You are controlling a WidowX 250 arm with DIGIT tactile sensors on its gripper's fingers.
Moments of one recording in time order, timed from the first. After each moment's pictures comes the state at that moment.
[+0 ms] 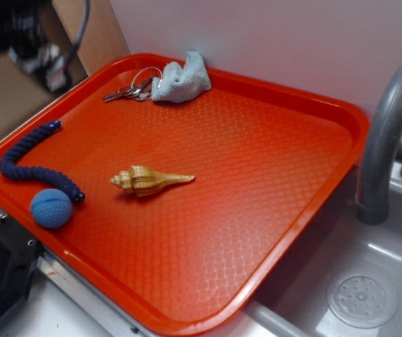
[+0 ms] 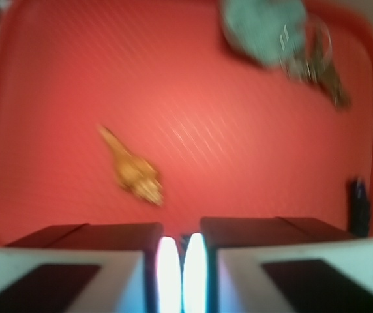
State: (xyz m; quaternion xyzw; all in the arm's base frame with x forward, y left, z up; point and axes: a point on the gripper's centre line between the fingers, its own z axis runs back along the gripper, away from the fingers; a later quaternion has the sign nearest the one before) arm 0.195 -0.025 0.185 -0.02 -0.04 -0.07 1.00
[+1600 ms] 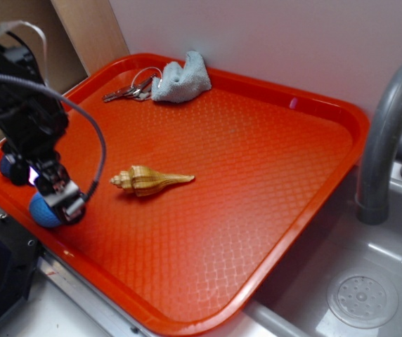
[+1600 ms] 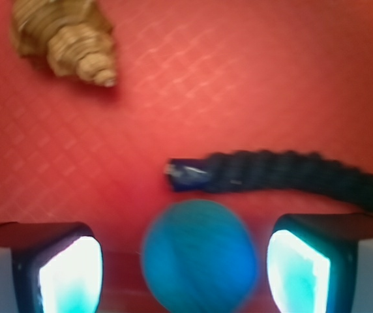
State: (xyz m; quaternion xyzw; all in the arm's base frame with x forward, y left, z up) arm 0.127 -0.020 0.038 0.02 0.04 -0.02 1.00
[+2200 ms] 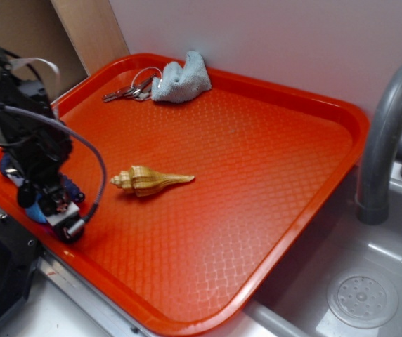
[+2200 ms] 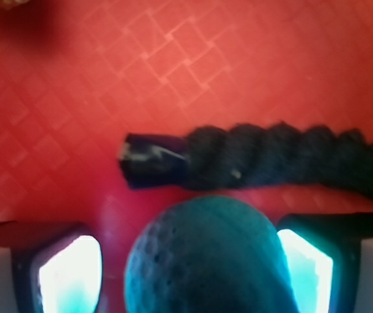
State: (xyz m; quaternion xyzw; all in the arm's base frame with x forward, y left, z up) arm 0.111 0.009 0.021 0.06 0.06 0.01 1.00
